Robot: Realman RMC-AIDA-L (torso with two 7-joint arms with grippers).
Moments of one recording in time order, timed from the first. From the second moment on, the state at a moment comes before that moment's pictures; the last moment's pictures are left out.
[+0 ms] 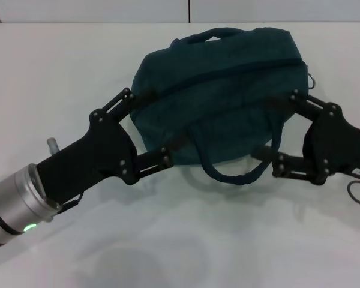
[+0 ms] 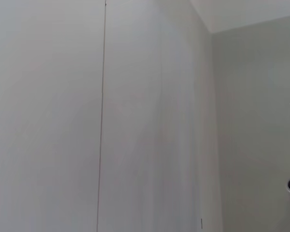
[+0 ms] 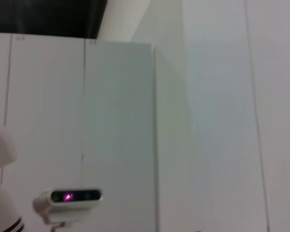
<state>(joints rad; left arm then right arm) -0.49 -2.09 2.84 -0.10 -0.61 1.86 -0.55 0.45 2.03 -1.20 -0.37 -1.20 -1.74 0.80</state>
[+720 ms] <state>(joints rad) -0.47 -2.09 2.84 -0.10 -0.61 1.87 -0.51 0.45 2.03 -1.21 -0.30 -1.13 -1.76 0.76</state>
